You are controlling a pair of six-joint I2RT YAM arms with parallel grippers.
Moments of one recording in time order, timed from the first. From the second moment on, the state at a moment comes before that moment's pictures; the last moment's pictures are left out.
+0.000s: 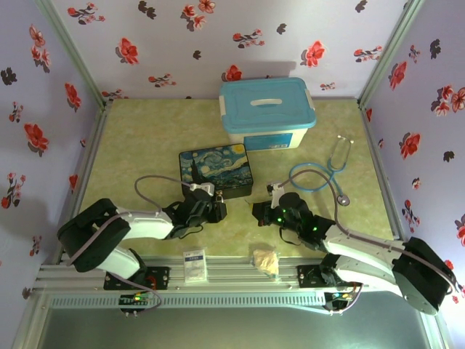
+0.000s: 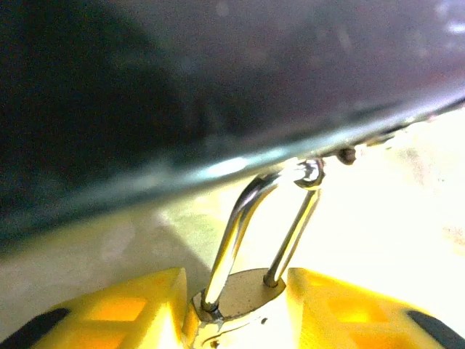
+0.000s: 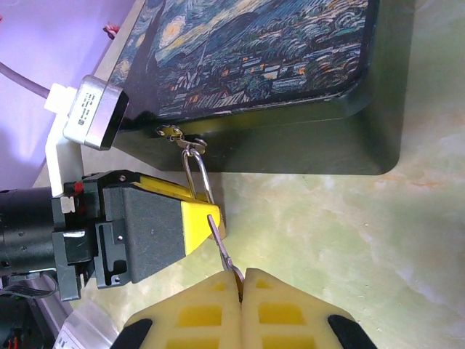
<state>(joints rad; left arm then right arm) -0.91 1.48 0.43 0.31 -0.04 -0.84 0.86 0.99 0.29 0.21 -0.08 0.68</state>
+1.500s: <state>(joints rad) -0.94 1.32 0.39 0.34 -0.07 -1.12 0.86 1.34 0.30 0.48 -0.26 0.99</state>
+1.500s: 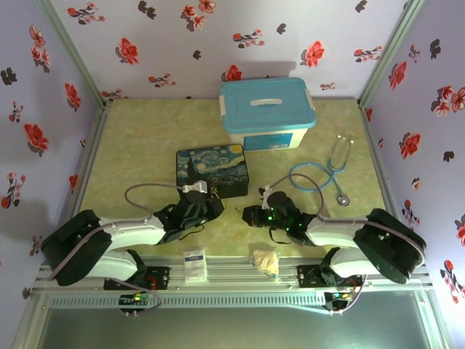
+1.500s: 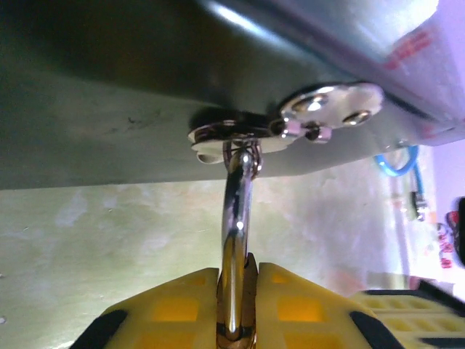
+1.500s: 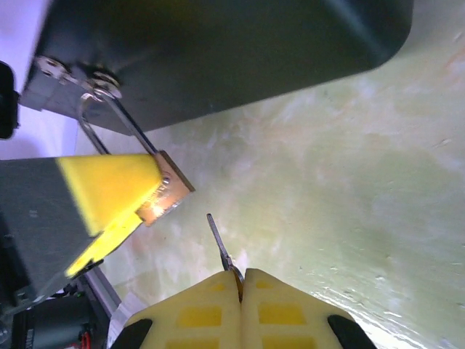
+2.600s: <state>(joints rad) -0.90 1.59 0.24 0.97 -0.03 -1.39 0.85 1.50 0.30 0.72 -0.39 1.08</state>
